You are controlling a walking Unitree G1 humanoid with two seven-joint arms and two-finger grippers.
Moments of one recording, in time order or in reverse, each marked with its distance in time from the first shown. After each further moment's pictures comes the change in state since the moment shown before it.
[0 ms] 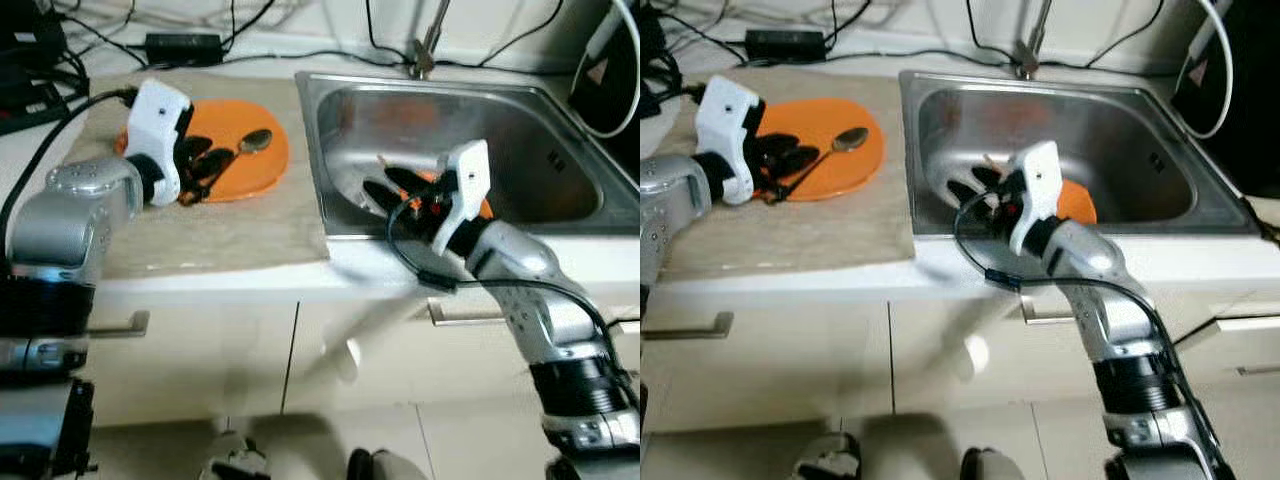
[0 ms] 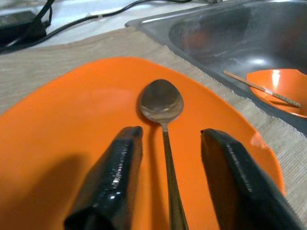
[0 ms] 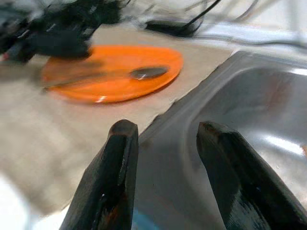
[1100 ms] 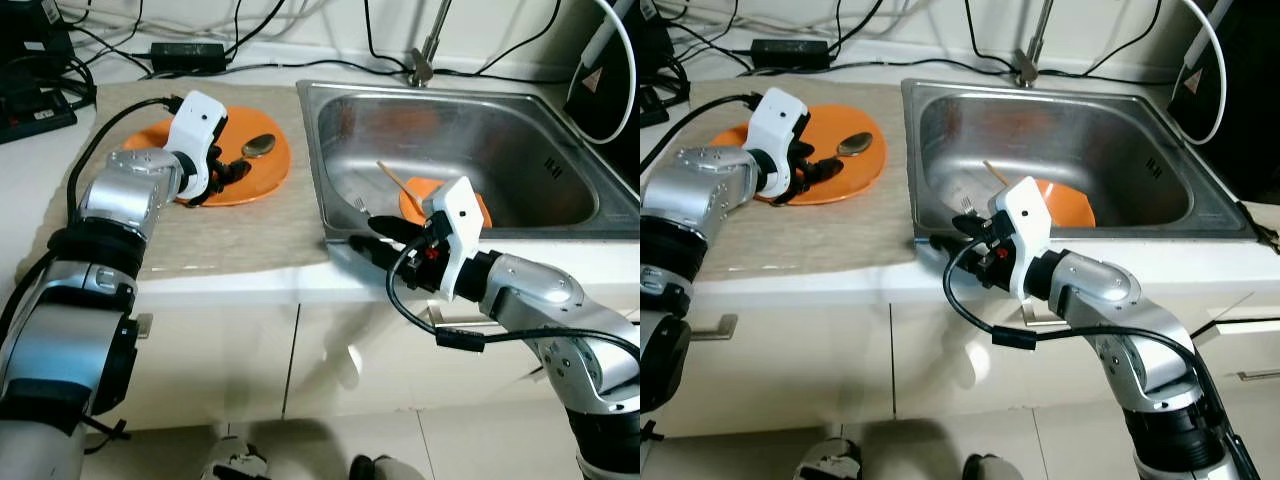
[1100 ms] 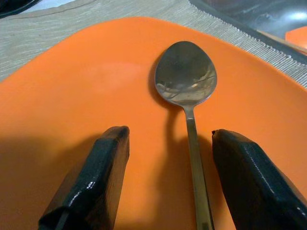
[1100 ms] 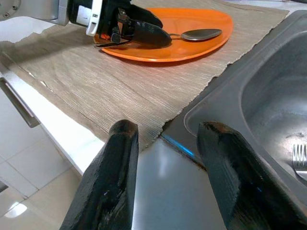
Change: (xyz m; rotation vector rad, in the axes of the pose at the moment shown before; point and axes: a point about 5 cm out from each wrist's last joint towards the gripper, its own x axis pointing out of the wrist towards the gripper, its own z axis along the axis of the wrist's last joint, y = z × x) left arm 0.051 0.005 -0.021 0.077 0.159 0.043; right arm -0.022 0.028 -0.001 0.038 0.142 0.106
